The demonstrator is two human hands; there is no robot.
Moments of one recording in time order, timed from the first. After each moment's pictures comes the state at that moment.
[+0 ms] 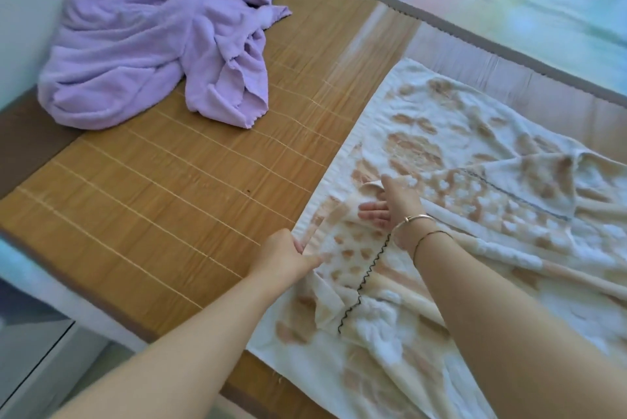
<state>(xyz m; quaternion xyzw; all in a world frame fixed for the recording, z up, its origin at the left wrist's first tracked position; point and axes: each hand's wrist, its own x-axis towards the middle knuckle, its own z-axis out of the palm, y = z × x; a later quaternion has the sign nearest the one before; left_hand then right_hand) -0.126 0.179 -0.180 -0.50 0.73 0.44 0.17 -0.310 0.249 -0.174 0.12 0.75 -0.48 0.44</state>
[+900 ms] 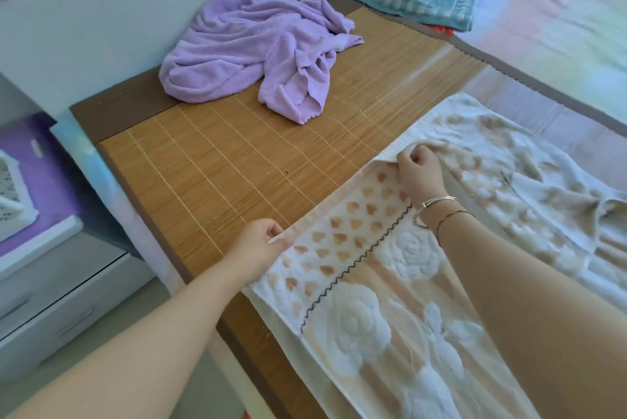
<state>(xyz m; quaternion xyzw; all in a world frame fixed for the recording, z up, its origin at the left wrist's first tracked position) -0.060 0.214 -0.160 -0.58 0.67 0.46 -0.02 -0.322 0.235 -0.143 -0.25 0.79 -0.48 0.28</state>
